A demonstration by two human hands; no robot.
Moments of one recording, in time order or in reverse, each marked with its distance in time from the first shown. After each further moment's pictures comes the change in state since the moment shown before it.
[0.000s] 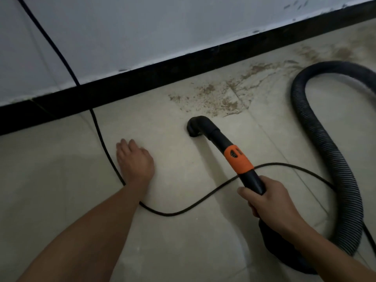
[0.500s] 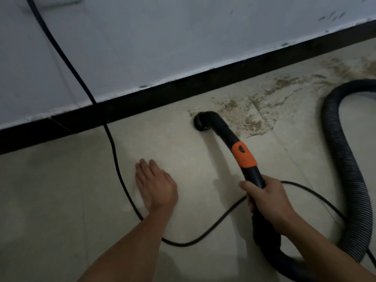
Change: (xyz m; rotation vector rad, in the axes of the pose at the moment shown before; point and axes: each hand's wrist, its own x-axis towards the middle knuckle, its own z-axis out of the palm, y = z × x) left_hand 0.003 0.002 0.008 0.034 -0.019 -0.065; right_hand 0.076 -0.063 0.040 0.163 0.020 0.085
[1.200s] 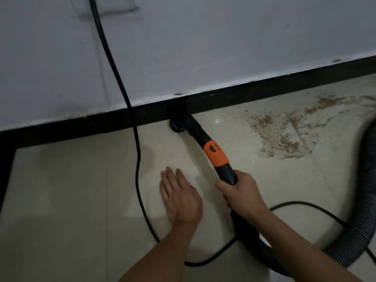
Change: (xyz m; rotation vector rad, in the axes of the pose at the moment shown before) left_hand 0.007 0.004 -0.003 0.072 -0.017 0.011; right_hand 0.046 -0.055 0.108 -0.251 -0.192 -0.169
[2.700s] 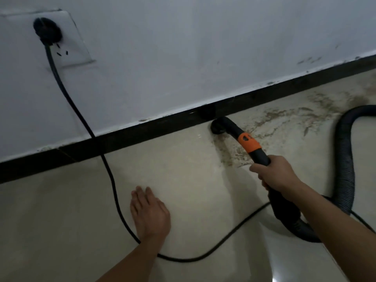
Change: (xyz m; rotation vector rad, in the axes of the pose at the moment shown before) left_hand -0.007 0.005 -0.004 -0.008 0.010 -0.010; right_hand 0.020 0.038 -0.176 -0.075 0.224 0.132
